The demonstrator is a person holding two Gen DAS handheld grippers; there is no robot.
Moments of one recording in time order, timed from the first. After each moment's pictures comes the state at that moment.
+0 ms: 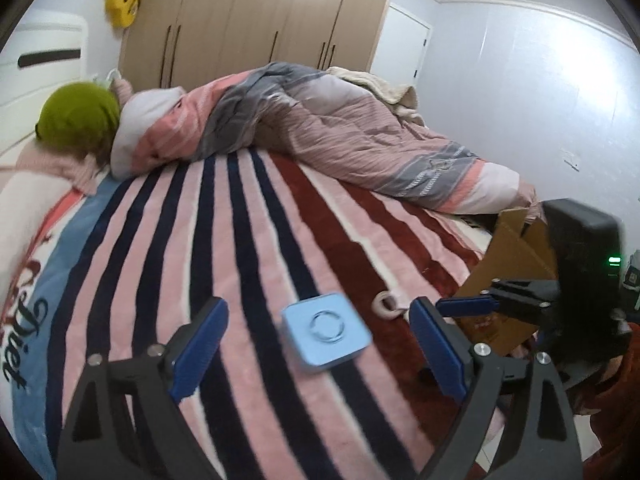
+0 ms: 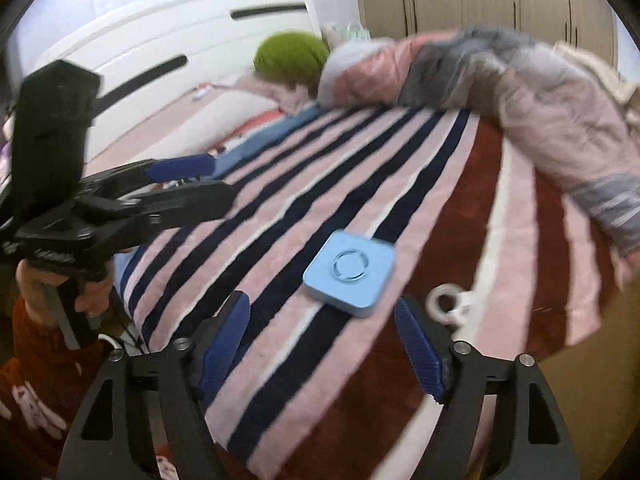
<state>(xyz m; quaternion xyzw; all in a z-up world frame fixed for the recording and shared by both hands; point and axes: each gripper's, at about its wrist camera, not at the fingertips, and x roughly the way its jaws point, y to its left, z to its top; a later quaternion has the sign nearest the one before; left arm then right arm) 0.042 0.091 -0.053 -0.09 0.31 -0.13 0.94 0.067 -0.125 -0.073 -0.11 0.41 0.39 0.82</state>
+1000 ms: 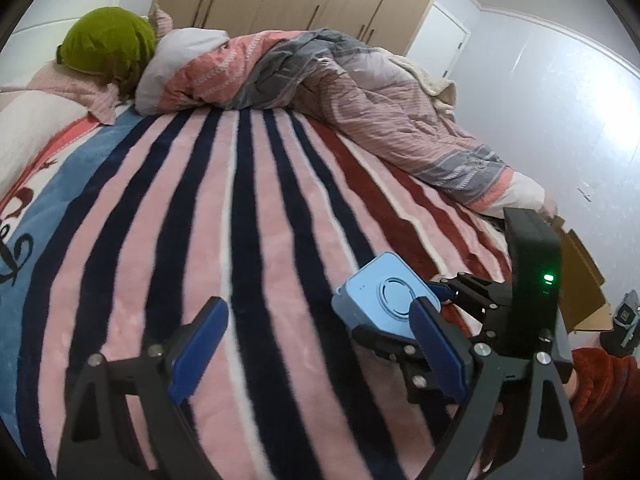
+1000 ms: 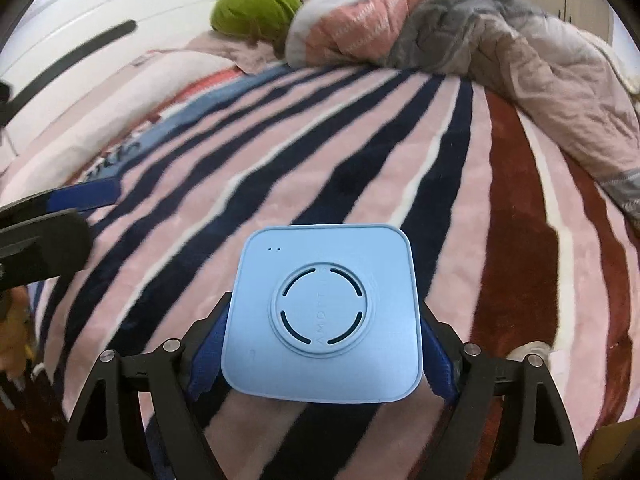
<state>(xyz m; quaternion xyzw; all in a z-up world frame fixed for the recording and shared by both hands) 0.069 0.146 -0.114 -0.16 0.35 -0.12 0.92 0.122 -0.034 -0.161 -0.14 0.41 0.33 0.84</state>
